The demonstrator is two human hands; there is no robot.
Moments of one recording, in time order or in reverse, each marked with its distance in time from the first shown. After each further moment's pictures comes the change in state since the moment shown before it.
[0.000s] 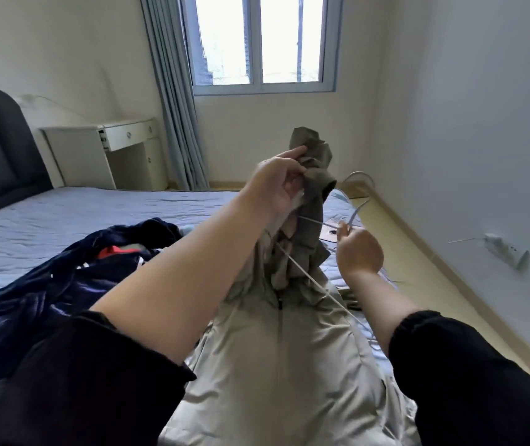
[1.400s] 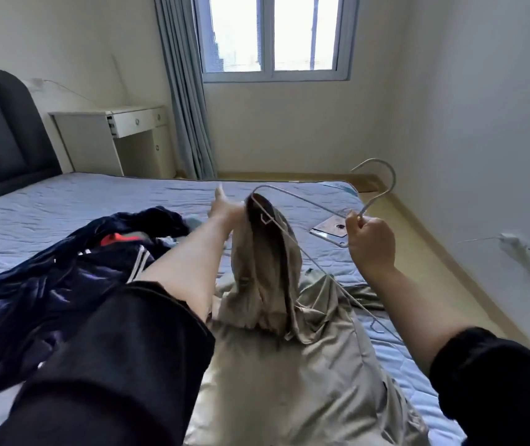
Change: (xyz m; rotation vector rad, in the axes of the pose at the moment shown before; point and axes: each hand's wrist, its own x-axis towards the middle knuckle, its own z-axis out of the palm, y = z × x) left_hand 0.071 -0.048 -0.125 0.881 0.449 -0.007; right_hand 0.012 0.005 -0.015 0.211 -0.029 -0.198
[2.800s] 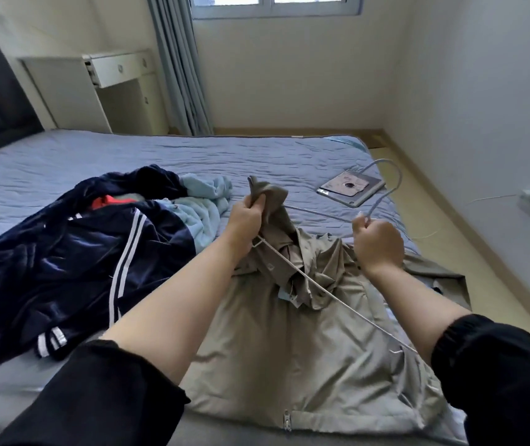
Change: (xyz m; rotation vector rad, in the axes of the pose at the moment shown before) left_hand -0.027 -0.093 0.049 -0.460 -0.180 0.062; right_hand -0.040 0.048 0.057 -0.190 -0.139 0.222
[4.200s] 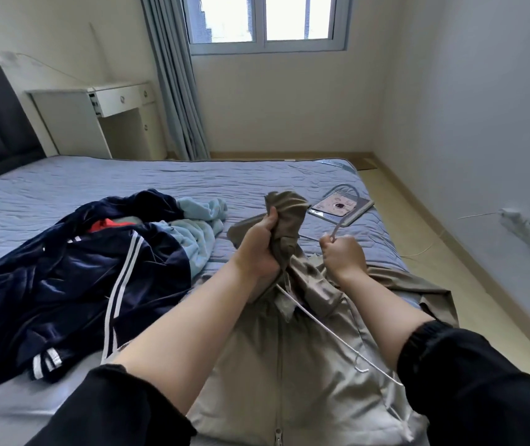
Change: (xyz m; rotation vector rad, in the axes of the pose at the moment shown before) left_hand -0.041 0.038 0.040 -0.697 -0.324 -0.435; right_hand -0.006 -0.026 0.001 0.121 -0.227 0.022
